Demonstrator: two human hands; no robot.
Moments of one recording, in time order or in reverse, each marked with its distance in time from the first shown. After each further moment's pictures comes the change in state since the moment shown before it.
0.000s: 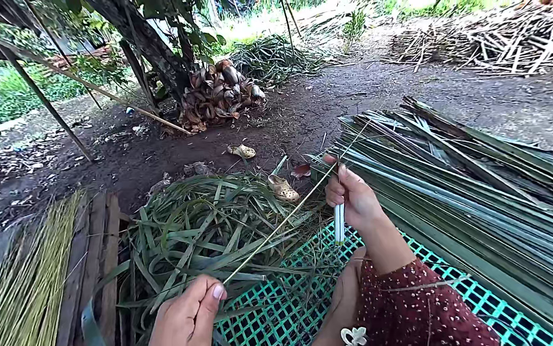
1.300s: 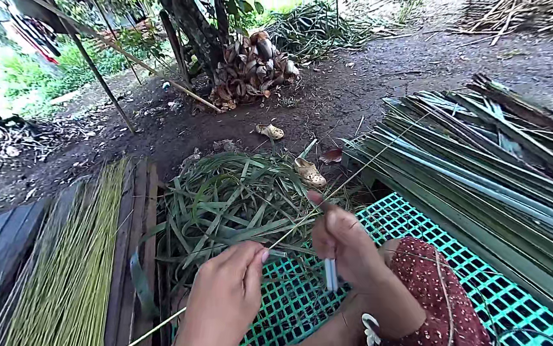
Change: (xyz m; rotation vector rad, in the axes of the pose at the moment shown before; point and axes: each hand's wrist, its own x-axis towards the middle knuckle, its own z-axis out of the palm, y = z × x) left_hand 0.003 0.016 0.012 0.279 0.203 0.169; right_hand -0.089 0.052 0.074 0.126 -0.361 0.067
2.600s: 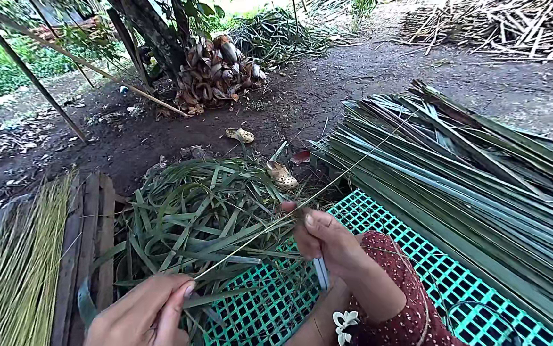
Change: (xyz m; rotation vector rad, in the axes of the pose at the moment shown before) left_hand -0.010 -0.029 -0.034 0.061 -0.120 0.098; right_hand -0.003 -0.023 -0.035 0.028 -0.015 0.081
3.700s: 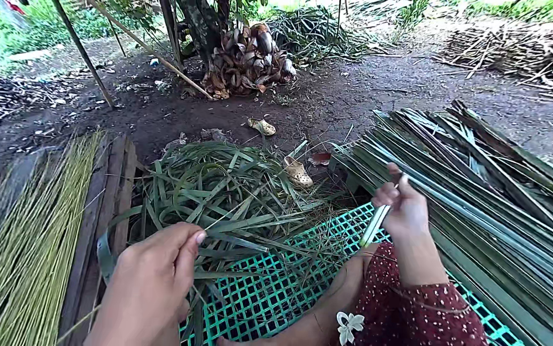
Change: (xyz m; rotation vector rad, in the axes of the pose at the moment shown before) left_hand -0.005 -0.020 0.008 0.090 0.144 -0.186; right_hand 0.022 -0.040 -0.102 -0.048 0.657 -0.174
